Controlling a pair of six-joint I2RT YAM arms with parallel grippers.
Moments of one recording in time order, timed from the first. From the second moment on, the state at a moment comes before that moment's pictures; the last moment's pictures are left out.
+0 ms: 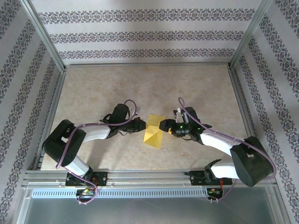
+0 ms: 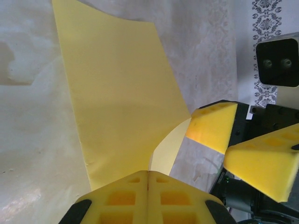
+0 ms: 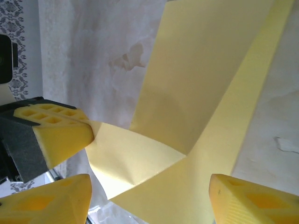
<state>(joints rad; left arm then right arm) -0.54 1.57 0.63 0.27 0.60 -0.82 0.50 1.34 0.48 0.12 -0.54 0.87</state>
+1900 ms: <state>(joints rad) -0.48 1.39 0.62 0.91 0.71 -1.30 0.47 1.17 0.72 0.45 -0.57 0.87</state>
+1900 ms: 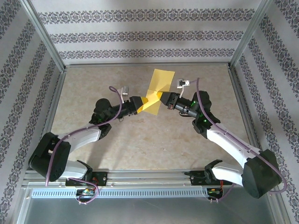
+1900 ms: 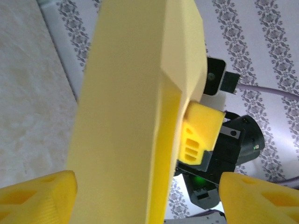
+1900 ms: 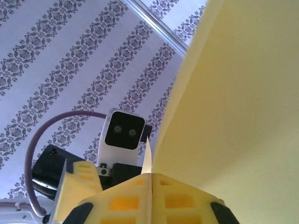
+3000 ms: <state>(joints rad) -0.49 1.38 0.65 0.80 0.73 -1.24 0.39 1.07 0.66 0.41 -0.55 0.87</state>
